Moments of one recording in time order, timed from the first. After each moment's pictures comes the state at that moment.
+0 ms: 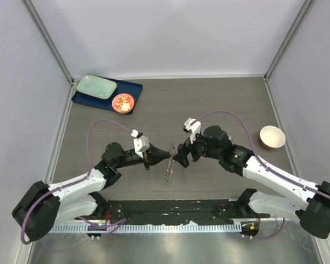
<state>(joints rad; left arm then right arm) -0.72 1.05 0.33 0.83 0.64 -0.14 0.80 1.02 0.72 -0.18 -0.21 0.08</state>
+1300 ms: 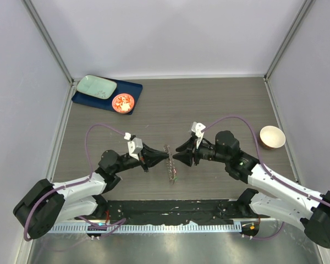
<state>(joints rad) -0.72 1.08 0.22 1.09 0.58 -0.26 0.77 0.91 0.58 0.13 -0.44 0.08</state>
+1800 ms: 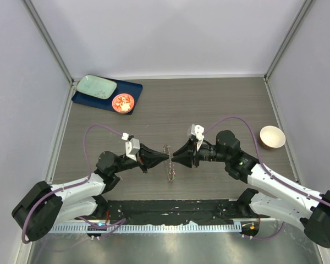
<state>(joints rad) -0.73 1.05 0.21 1.13 0.61 -0.32 0.77 0.91 0.58 0.17 -0.61 0.06</state>
